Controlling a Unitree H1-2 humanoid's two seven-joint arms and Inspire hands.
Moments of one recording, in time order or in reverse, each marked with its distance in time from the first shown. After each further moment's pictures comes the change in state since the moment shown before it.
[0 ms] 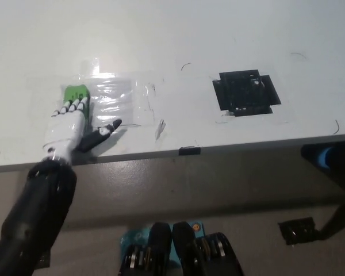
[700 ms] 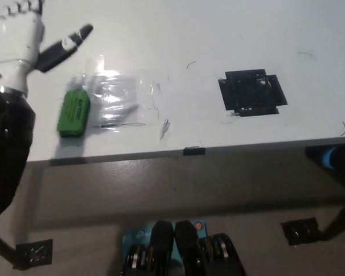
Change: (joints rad) left_arm -0.141 0.142 0.131 -0.462 -0.020 0.038 -0.090; right_arm 0.045 -0.009 0.009 -0.002 0.000 0.005 0.012
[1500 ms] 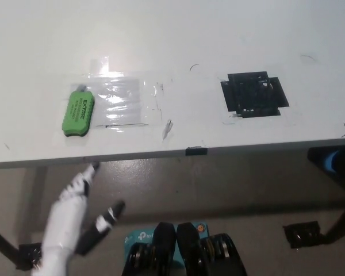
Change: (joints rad) left_arm 0.808 -0.267 -0.004 -0.313 -0.175 -0.218 0.029; right_arm 0.000 -0.015 0.002 -0.001 0.000 0.026 0.004
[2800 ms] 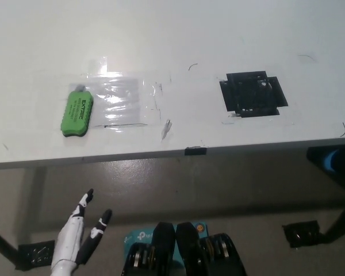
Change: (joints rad) left_arm -0.046 -0.081 0.129 0.319 -0.170 -0.100 0.047; right_arm -0.013 -0.007 0.026 0.055 0.017 0.004 0.038
